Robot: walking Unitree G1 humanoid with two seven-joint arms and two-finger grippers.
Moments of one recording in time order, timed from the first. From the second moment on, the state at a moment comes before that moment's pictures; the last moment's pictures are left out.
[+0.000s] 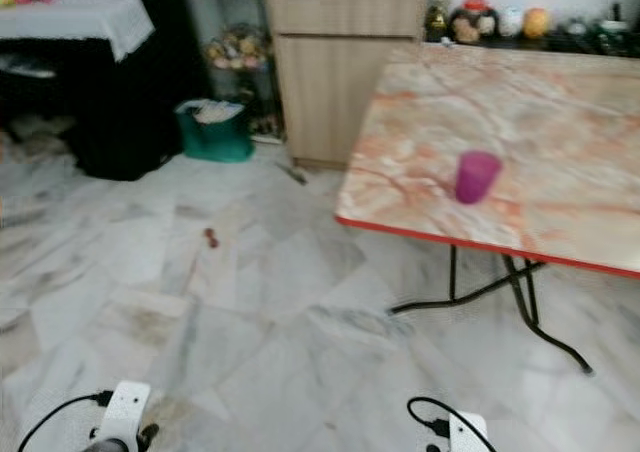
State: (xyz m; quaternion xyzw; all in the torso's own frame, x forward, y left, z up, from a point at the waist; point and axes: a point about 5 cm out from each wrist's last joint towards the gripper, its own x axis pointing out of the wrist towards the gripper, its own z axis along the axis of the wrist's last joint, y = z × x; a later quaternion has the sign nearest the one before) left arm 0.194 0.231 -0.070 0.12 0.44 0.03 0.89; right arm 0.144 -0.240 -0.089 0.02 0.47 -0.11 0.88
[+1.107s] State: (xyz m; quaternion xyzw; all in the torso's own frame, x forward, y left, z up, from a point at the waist) left arm 0.186 0.233 -0.074 0.12 0.45 0.02 0.88; right arm 0.238 -0.235 -0.011 -0.09 0.15 -0.10 0.98
